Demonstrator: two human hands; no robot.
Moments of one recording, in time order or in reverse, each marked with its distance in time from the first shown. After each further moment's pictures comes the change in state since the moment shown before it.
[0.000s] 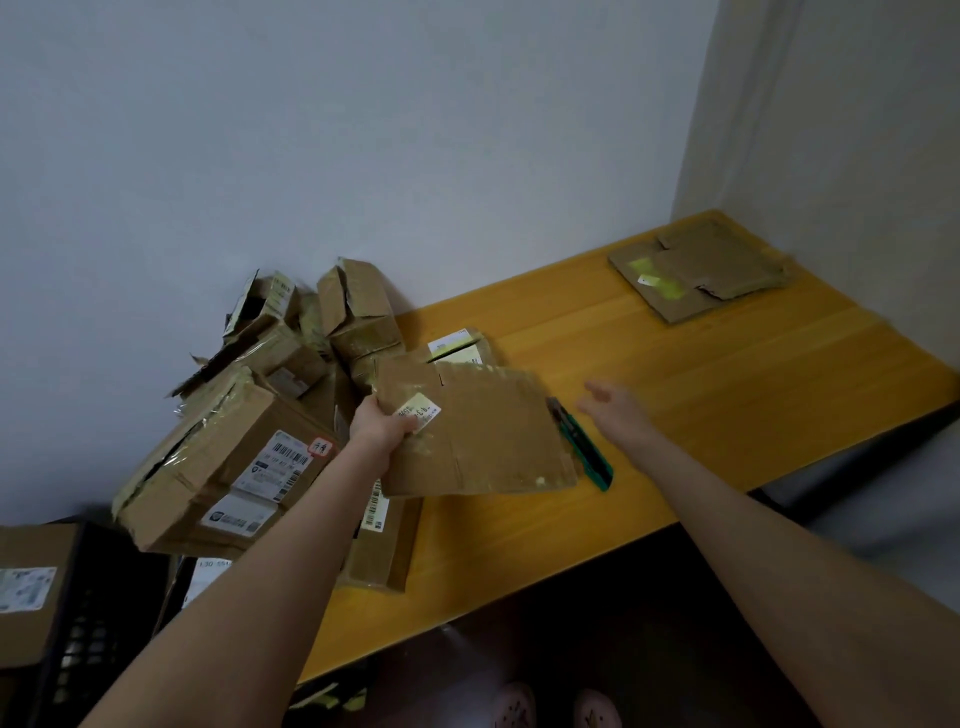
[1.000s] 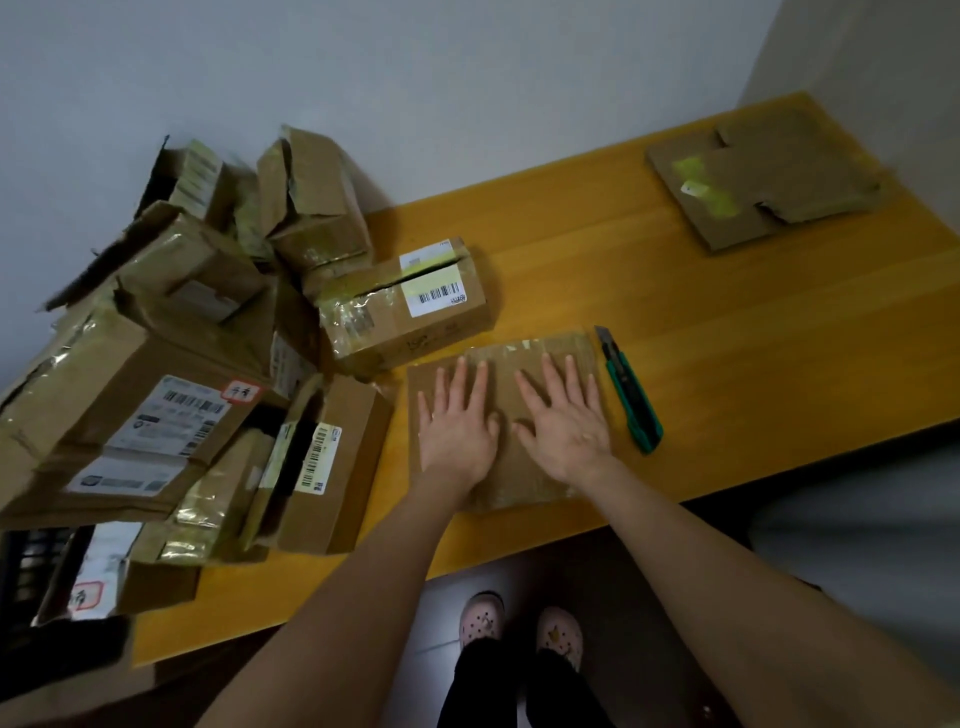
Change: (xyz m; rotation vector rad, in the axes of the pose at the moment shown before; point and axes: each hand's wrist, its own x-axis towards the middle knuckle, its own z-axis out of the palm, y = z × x) left_hand 0.013 -0.079 0.154 0.972 -0.054 0.524; right_hand 0.042 0.081 0.078 -1.028 -0.174 -0.409
